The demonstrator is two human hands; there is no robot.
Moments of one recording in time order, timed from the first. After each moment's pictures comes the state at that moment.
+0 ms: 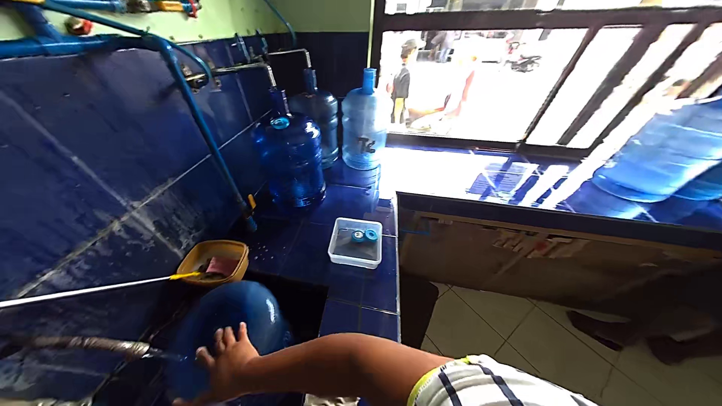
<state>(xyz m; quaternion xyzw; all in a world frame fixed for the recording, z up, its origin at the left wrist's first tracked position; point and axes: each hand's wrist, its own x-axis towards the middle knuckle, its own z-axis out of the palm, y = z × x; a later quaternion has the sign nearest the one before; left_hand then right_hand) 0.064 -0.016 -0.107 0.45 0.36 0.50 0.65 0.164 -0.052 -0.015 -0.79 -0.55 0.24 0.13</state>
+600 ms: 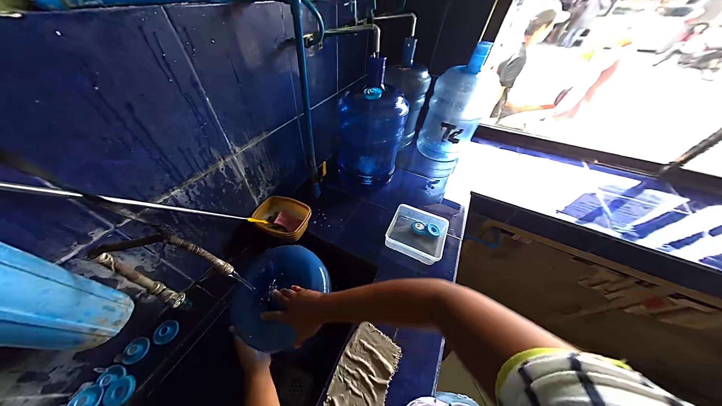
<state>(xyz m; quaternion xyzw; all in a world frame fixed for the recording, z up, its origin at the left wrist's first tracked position) 0.047 0.000 -0.127 0.40 0.41 0.46 0.68 0.199 -0.082 0.012 -0.64 -0.72 0.27 0.00</state>
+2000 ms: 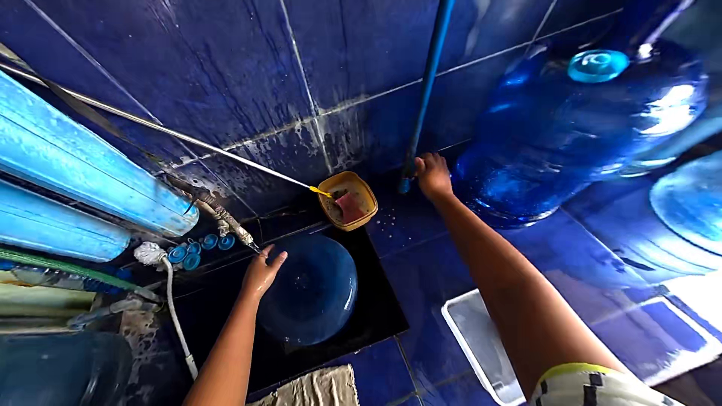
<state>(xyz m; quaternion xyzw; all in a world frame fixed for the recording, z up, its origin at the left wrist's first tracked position) 0.123 0.041 -0.023 0.68 0.64 0.16 0.31 0.622 0.061 -0.002 -0.77 -0.51 0.11 0.37</state>
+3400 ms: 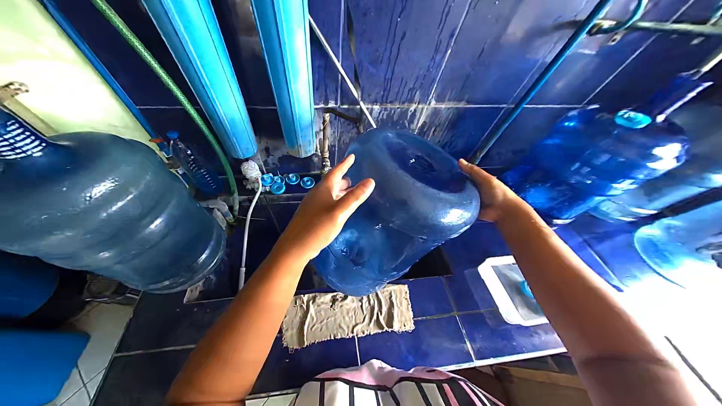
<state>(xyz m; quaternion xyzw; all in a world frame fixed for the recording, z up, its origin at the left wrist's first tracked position) -0.026 -0.193 0.219 0.67 0.38 0.41 0.49 0.323 -0.149 0.177 -0.55 -0.41 0.59 0.44</state>
